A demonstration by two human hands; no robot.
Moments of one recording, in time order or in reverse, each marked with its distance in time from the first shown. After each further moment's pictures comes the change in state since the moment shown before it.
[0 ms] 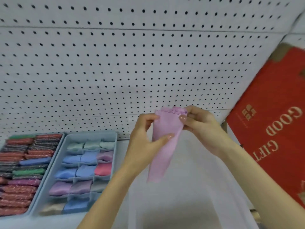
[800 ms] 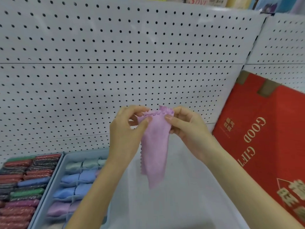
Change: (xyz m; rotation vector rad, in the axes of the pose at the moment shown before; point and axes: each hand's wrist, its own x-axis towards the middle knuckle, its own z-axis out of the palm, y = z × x) left_hand -0.004 0.083 -0.038 0.093 0.190 0.313; right_hand -0.033 -0.065 0.050 0.083 0.093 -0.148
